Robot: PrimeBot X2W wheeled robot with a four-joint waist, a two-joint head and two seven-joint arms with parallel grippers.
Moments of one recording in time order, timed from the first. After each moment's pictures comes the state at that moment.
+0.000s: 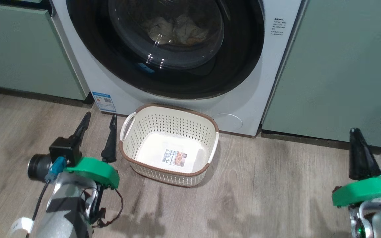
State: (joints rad) left arm -0.23 0.08 0.07 0.31 -0.08 -0.05 -0.26; right arm -0.15 -0.03 -0.03 0.25 0.09 0.13 -0.25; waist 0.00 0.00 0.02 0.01
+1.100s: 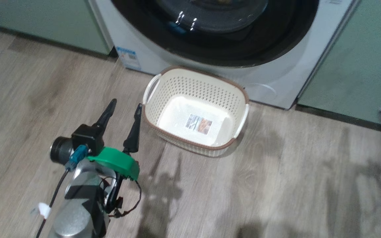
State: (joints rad) left arm -0.30 0.04 -0.01 0.31 -0.07 -0.09 -0.26; right arm -0.63 -0.14 0.02 0.57 1.22 0.13 -0.23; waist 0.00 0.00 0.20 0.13
